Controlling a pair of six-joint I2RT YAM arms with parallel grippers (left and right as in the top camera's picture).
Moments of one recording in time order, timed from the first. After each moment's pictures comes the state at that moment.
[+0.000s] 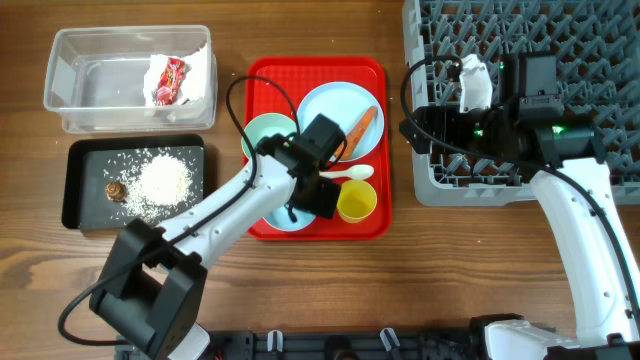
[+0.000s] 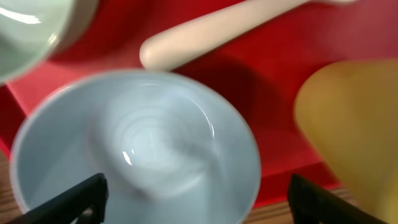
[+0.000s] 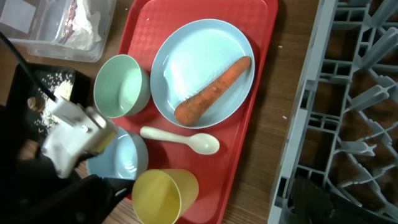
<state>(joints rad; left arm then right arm) -0.65 1.73 1.21 -0.91 -0.03 -0.33 0.10 1.40 1.30 -0.90 -0.44 0.06</state>
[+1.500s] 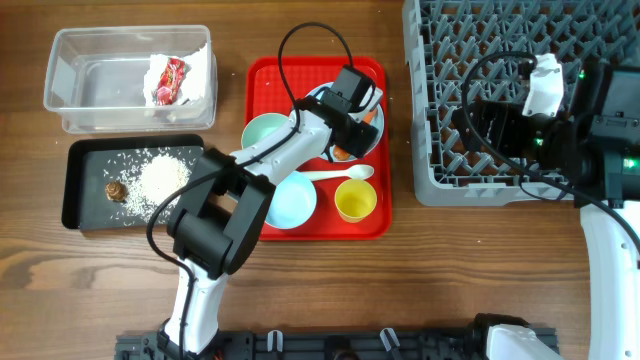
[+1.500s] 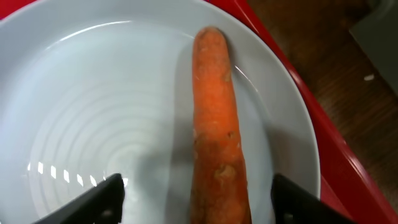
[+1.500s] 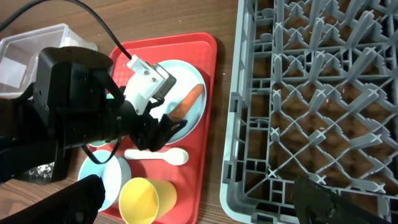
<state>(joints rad) -0.60 2.17 1.56 -0.47 0.04 0.03 -0.11 1.25 1.35 -0.99 -0.44 0.04</state>
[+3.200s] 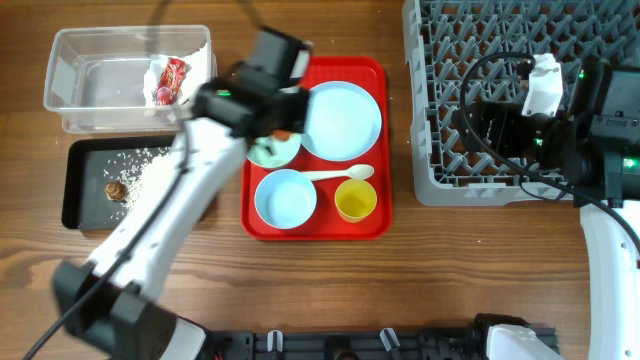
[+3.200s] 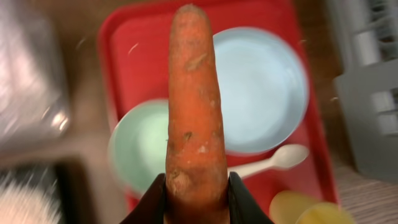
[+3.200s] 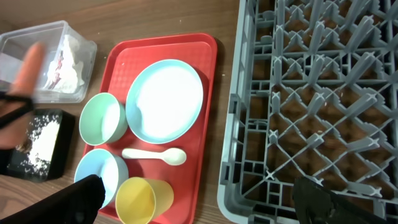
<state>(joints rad) -0.42 1.63 1.56 -0.98 -0.06 -0.24 -0.11 1.25 1.35 -0.99 -0.44 0.02</state>
